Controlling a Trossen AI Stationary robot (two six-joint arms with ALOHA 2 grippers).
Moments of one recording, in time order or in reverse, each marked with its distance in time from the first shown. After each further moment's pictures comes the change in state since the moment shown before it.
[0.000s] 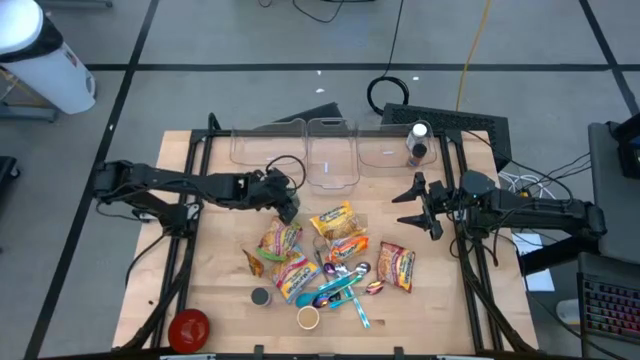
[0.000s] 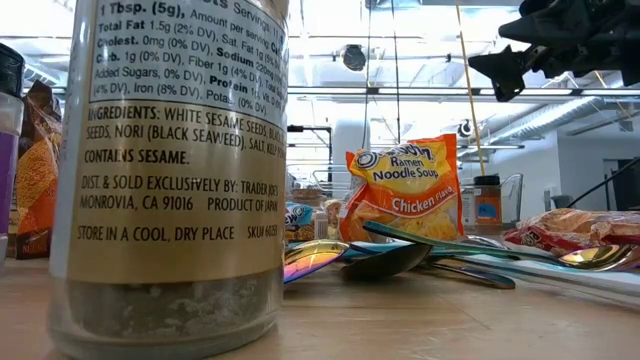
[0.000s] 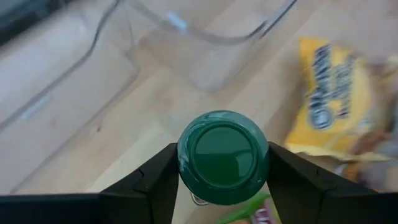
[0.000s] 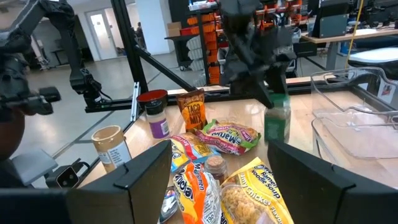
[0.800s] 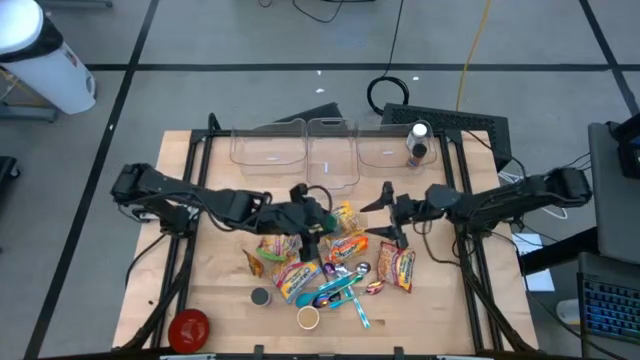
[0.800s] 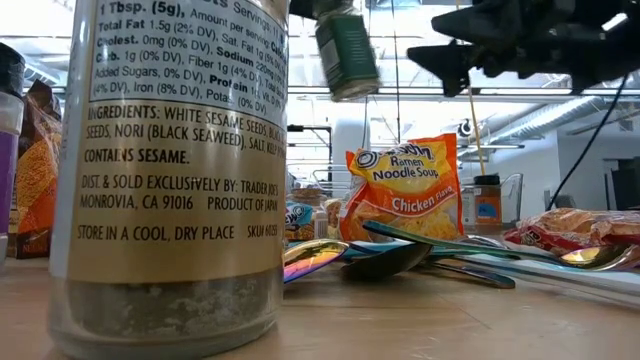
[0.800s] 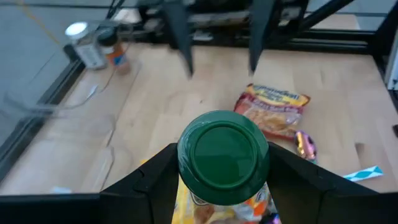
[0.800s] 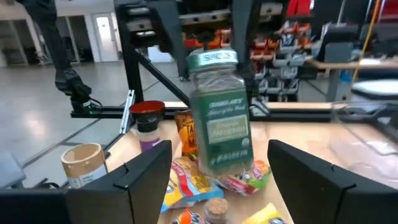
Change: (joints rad) left arm -0.278 0.213 0.504 0.017 -0.010 0.396; right arm 0.226 0.660 0.075 0.648 0.211 -0.070
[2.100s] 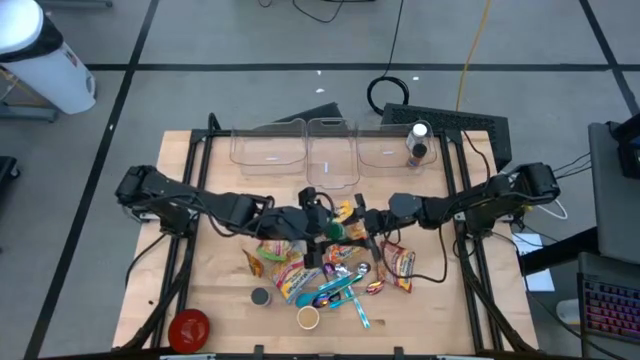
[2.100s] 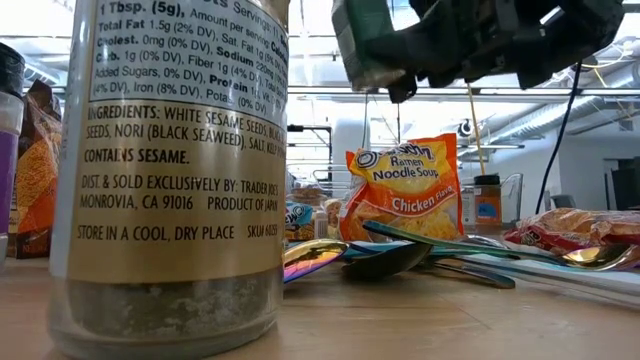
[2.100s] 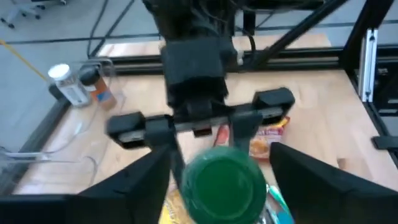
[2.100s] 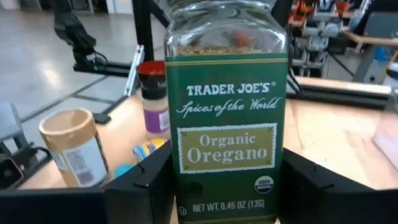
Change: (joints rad) left arm -0.039 0.032 0.078 0.043 0.000 0.088; right arm 0.055 0.332 0.236 -0.061 -0.026 -0.110
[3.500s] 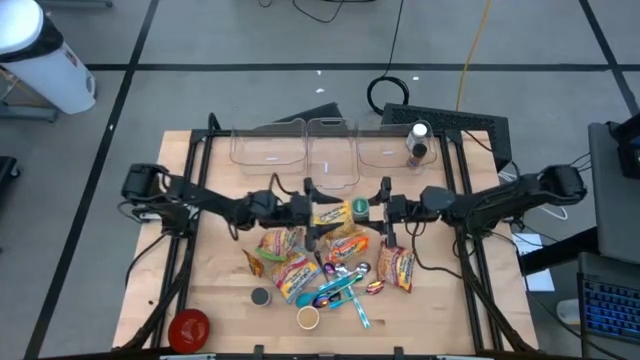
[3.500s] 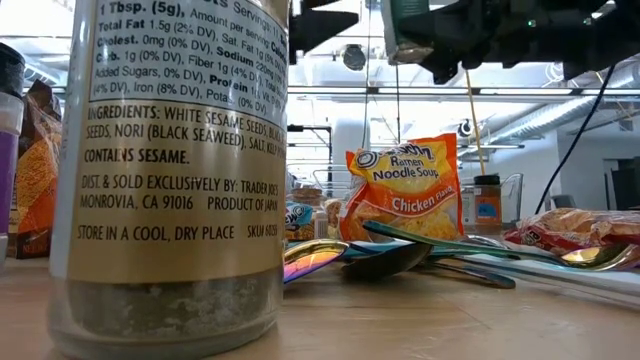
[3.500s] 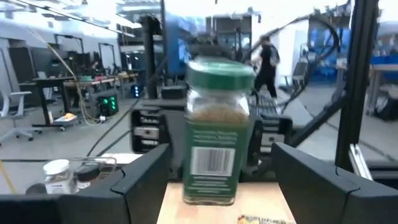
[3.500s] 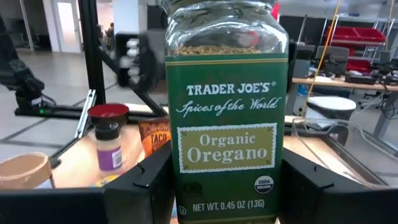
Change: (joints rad) left arm 0.173 0.041 -0.642 1.362 0.244 0.155; right arm -0.016 -0.265 -0.172 0.092 0.209 -0.011
